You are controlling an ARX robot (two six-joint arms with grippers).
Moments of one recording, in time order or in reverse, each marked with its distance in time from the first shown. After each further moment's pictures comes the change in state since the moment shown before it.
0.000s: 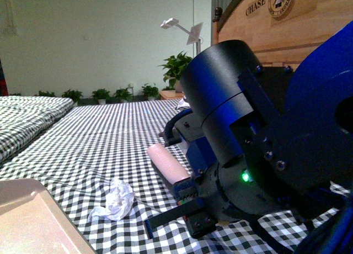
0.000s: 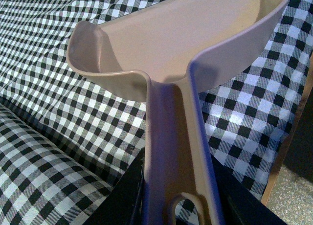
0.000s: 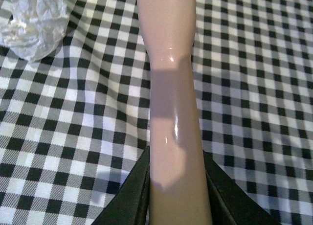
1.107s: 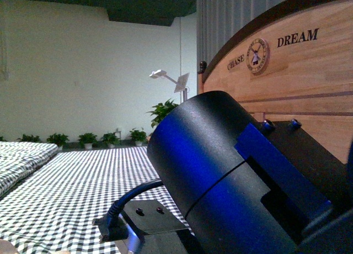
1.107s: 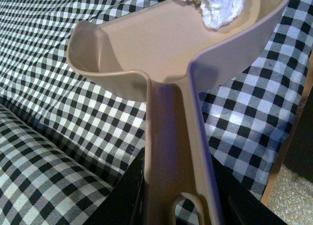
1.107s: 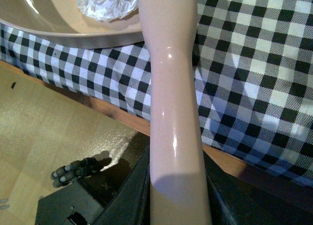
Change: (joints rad) left arm 0.000 0.000 0.000 0.000 0.000 0.001; right arm 0.114 -0.192 -0.123 -0.178 -0.398 0.193
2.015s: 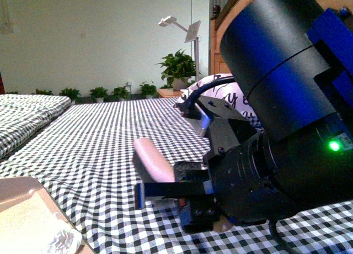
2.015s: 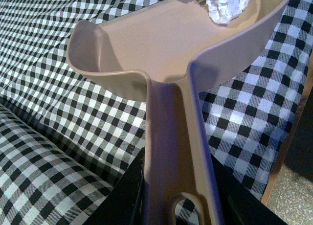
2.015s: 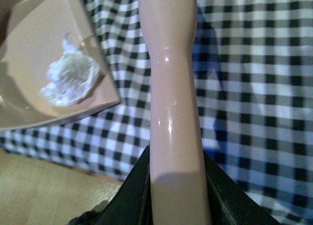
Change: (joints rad) left arm 0.000 0.000 0.000 0.000 0.000 0.003; right arm -0.222 0.049 0.025 0.203 0.229 0.018
